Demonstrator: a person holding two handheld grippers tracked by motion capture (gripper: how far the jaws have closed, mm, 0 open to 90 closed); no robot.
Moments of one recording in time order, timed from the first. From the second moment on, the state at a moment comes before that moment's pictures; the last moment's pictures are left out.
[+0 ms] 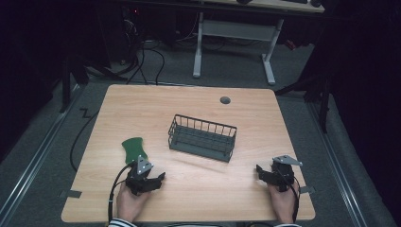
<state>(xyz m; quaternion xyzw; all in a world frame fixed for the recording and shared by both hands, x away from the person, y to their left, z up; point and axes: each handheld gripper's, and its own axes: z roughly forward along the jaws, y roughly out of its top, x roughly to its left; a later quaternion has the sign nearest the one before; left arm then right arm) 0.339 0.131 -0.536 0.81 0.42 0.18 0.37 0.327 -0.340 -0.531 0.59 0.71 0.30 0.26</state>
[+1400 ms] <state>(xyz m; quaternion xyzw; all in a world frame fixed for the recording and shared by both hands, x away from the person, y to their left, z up) 0.349 0.125 -0.486 0.79 0.43 0.15 0.40 0.345 -0.315 -0.474 0.50 0.74 0.39 0.23</state>
